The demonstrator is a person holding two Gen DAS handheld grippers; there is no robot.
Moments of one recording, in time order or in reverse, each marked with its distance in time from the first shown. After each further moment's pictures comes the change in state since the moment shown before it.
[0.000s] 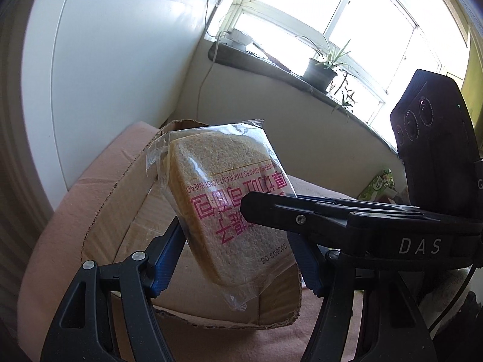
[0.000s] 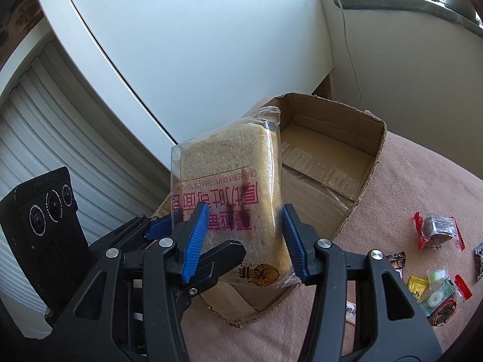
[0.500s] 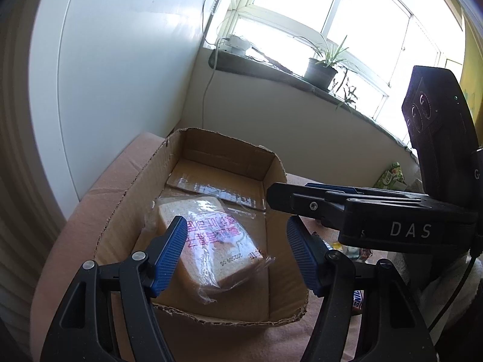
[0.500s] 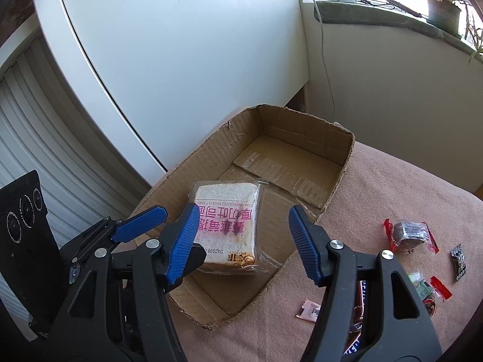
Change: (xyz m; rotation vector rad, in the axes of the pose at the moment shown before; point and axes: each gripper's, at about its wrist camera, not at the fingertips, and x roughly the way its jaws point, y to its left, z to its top) left arm -0.004 -0.008 -0.003 0.069 -0.035 0.046; right arm -0.031 -0.005 -0.015 -0.012 -0.071 -0.154
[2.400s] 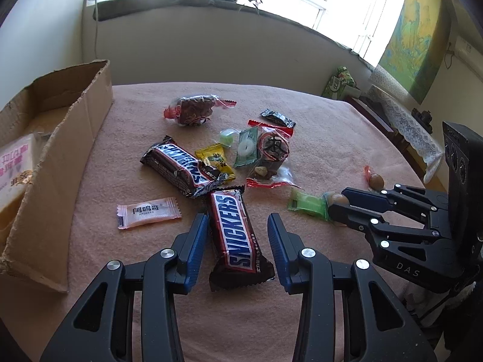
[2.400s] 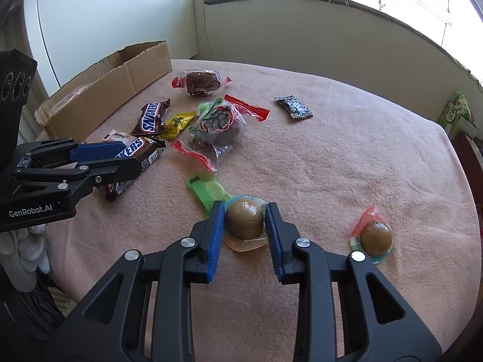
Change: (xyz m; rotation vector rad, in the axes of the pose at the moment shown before) left arm 0.068 -0.146 -0.088 0.268 0.307 -0.182; right arm -0.091 -0.148 -0.184 0.050 0.008 -0.372
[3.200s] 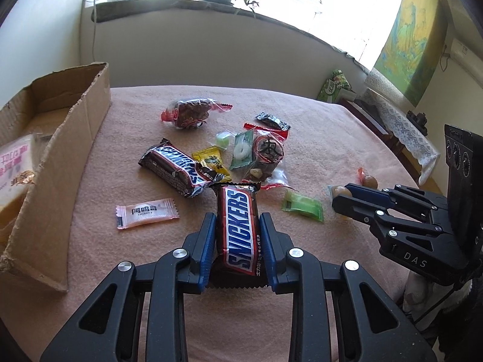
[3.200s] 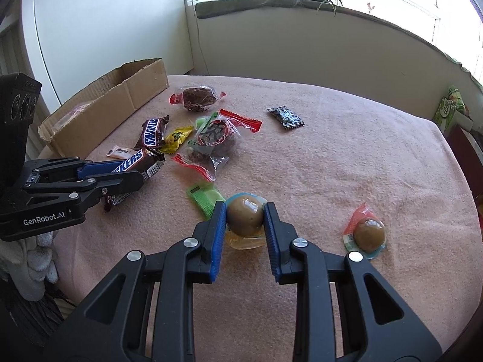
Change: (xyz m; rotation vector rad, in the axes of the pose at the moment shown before) left arm -0.008 0.003 0.000 0.002 -0.029 -0.033; right arm -0.016 -0.011 0.003 0.082 -0.064 0.032
